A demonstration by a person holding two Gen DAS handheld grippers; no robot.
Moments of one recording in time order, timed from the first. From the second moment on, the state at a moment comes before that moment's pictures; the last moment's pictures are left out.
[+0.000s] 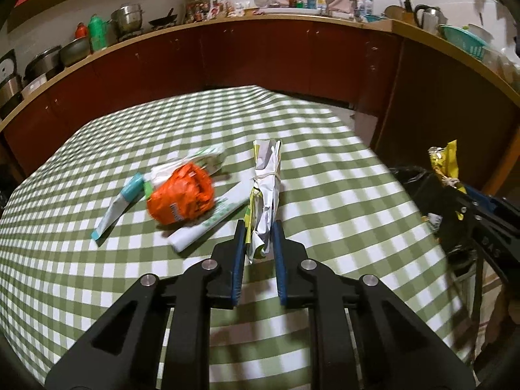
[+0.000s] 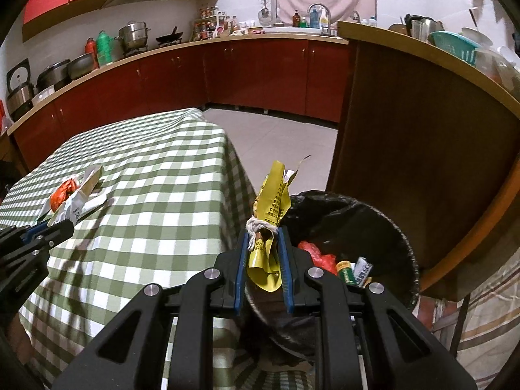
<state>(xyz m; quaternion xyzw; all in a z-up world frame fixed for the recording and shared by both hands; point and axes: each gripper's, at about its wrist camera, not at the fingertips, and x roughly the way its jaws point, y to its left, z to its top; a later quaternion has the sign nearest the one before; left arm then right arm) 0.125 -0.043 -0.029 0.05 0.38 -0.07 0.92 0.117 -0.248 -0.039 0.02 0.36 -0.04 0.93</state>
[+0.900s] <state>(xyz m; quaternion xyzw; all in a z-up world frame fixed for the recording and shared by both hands) 0.146 -0.189 -0.031 0.11 0.37 -0.18 0.91 0.109 -0.324 -0.046 0.04 0.35 -0.11 0.93</state>
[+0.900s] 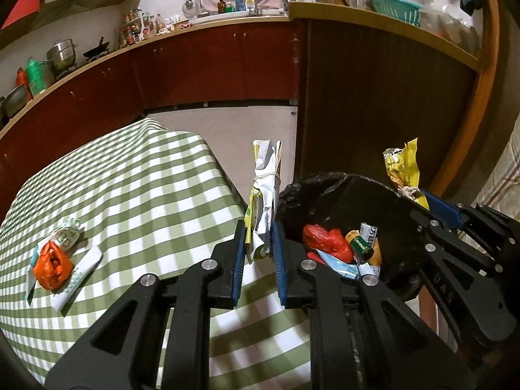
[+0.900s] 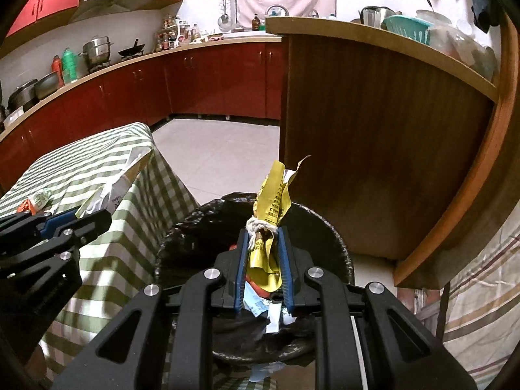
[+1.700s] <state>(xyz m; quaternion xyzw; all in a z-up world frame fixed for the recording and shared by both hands) 0.163 -0.220 -0.037 0.11 0.37 -0.19 0.90 0.115 -0.356 -0.054 0.08 0.34 -0.13 0.93</state>
